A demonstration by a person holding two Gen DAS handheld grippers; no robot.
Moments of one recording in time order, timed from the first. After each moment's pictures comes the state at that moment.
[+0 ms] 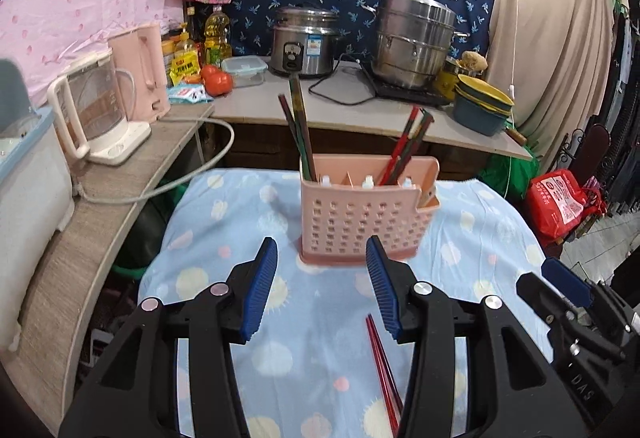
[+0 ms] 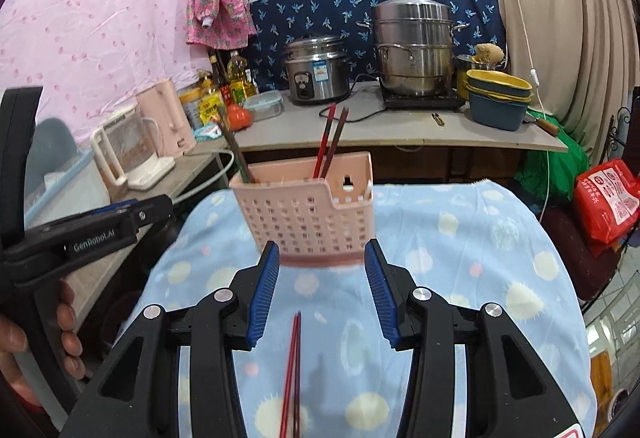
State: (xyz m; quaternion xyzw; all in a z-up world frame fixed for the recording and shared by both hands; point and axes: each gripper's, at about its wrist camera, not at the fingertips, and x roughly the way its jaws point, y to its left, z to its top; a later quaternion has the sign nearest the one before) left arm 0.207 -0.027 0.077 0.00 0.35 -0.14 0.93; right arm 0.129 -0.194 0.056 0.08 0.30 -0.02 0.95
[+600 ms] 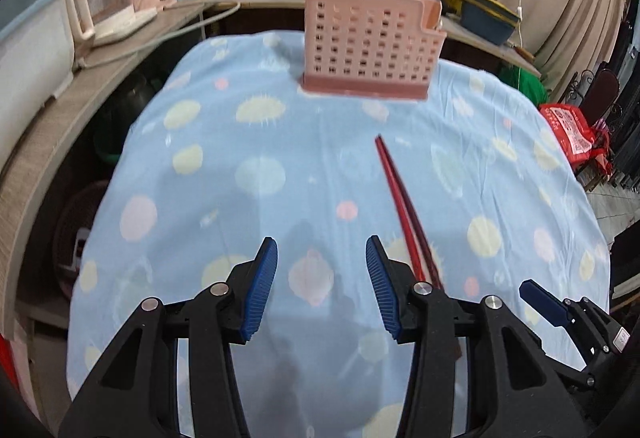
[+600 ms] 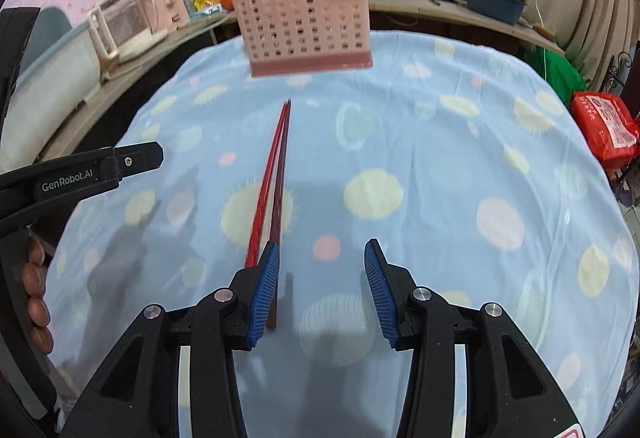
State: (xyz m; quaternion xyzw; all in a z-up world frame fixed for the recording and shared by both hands) left arm 0.116 -0.021 -0.047 0.01 0.46 -0.13 0.88; right arm 0.035 -0.165 -0.079 0.07 0.45 -0.01 0.89
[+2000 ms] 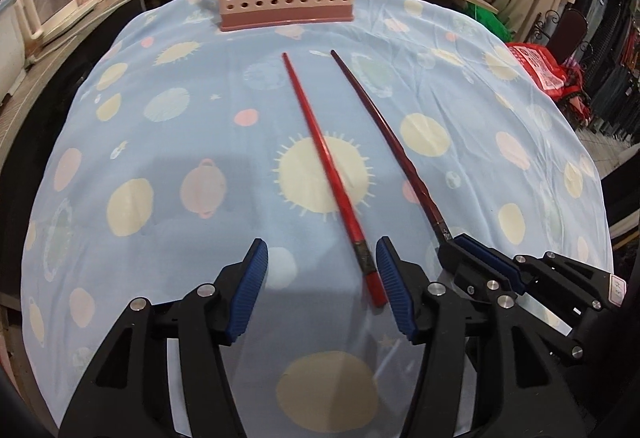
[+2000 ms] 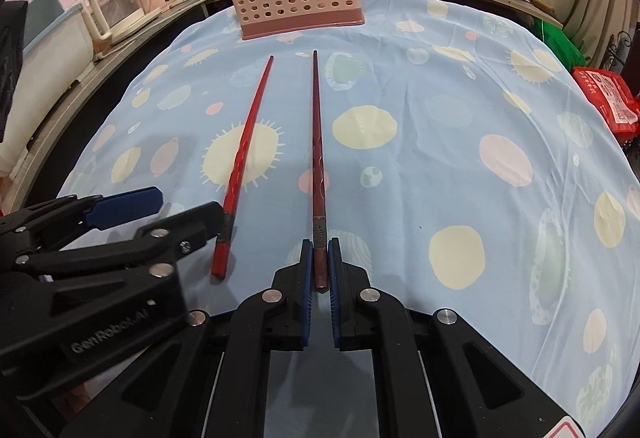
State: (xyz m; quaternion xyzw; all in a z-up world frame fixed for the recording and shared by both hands) left arm 0.066 -0.078 -0.091 0.06 0.50 -0.19 0.84; right arm 0.015 -0.170 -0.108 0.08 0.47 -0.02 0.88
